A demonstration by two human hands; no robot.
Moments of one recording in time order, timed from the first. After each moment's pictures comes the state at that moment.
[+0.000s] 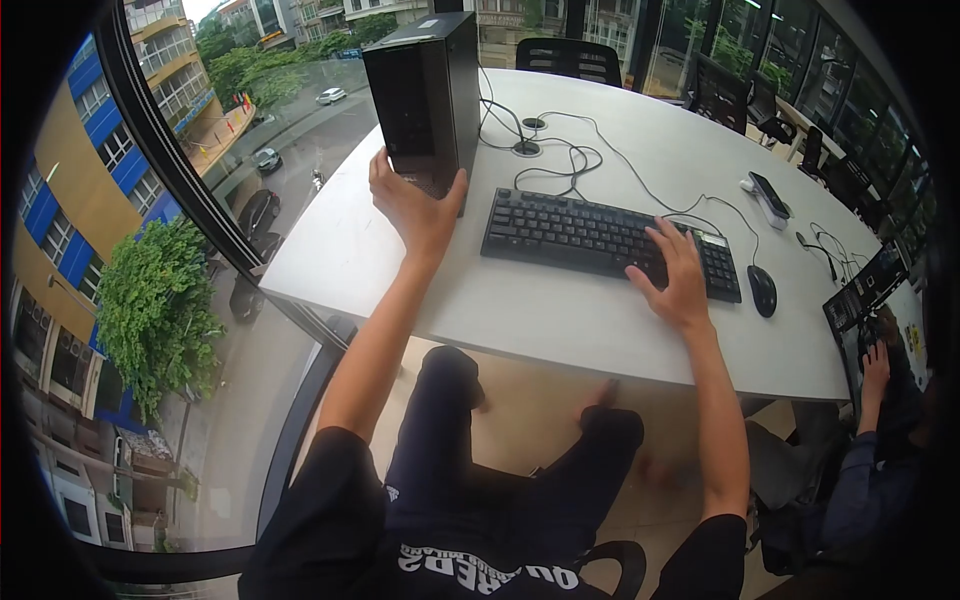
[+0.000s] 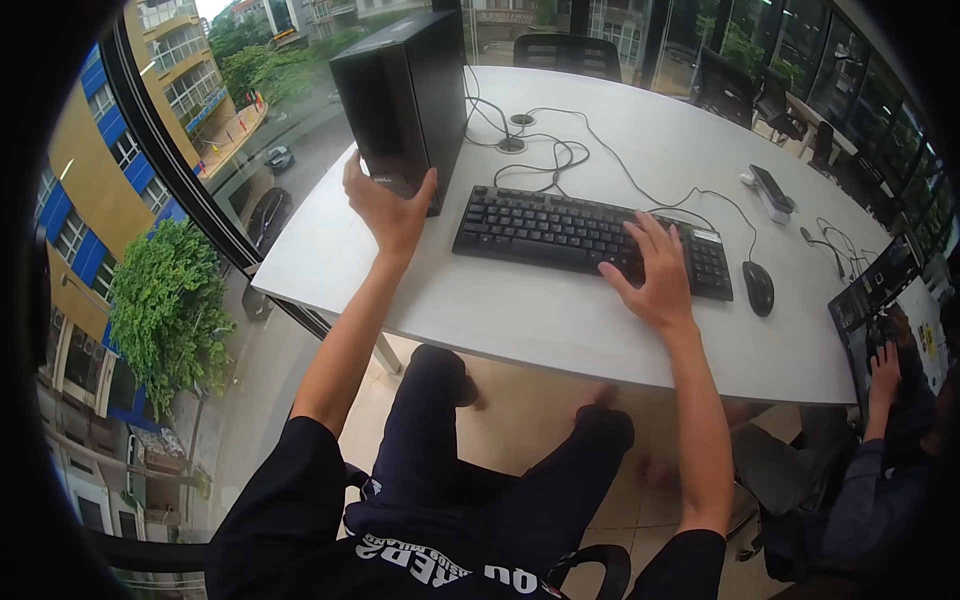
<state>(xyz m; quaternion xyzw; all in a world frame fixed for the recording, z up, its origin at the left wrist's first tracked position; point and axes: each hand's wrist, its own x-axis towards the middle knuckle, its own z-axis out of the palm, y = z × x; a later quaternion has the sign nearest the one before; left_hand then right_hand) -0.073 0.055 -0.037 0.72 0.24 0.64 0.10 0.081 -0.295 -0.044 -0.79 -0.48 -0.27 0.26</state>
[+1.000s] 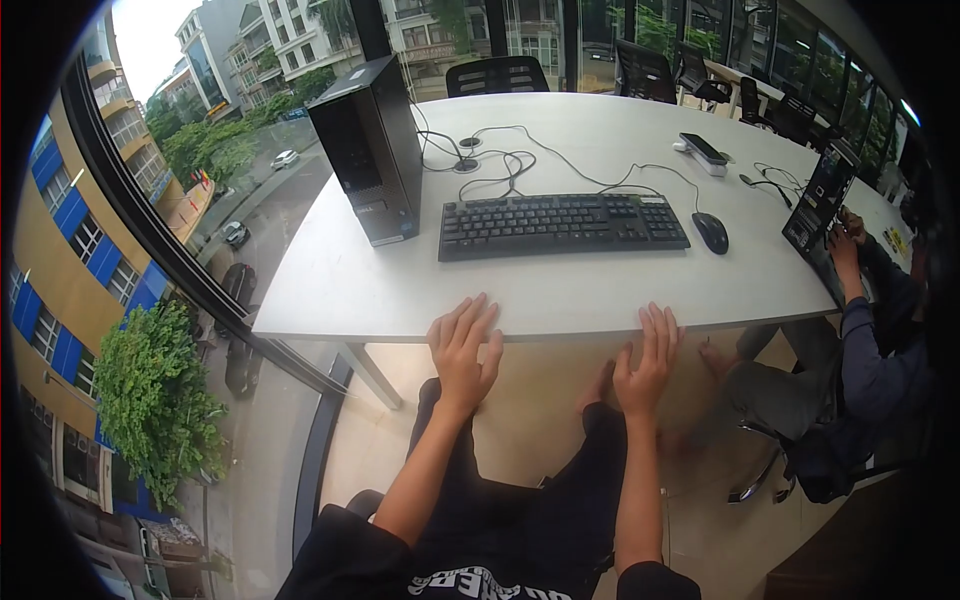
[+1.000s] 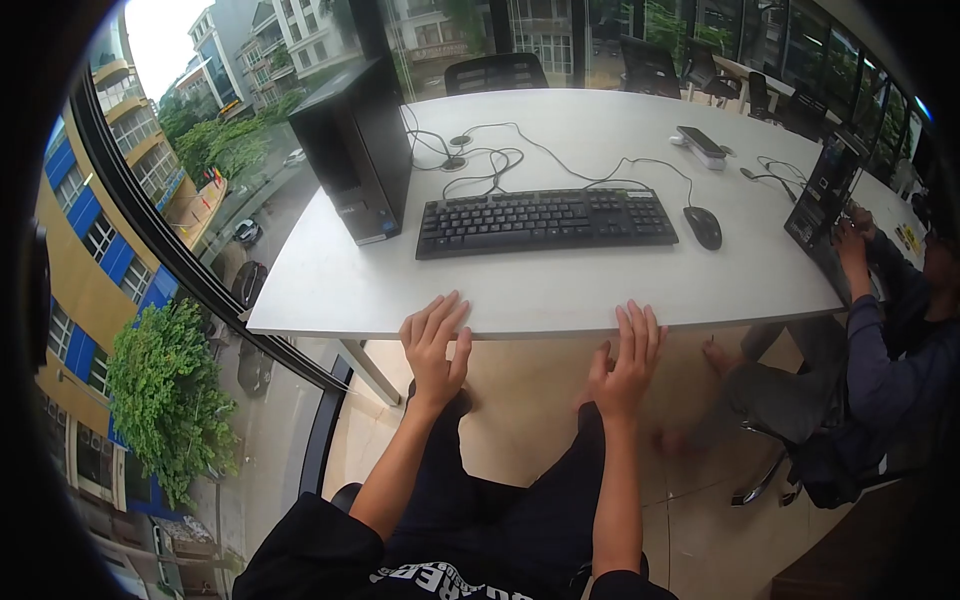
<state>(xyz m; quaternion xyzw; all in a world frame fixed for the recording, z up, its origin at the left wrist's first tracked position) -0.182 -0.109 -0.119 0.87 0.03 0.47 0.14 -0.080 -0.368 -0.138 -0.84 -0.22 -0.38 0.32</state>
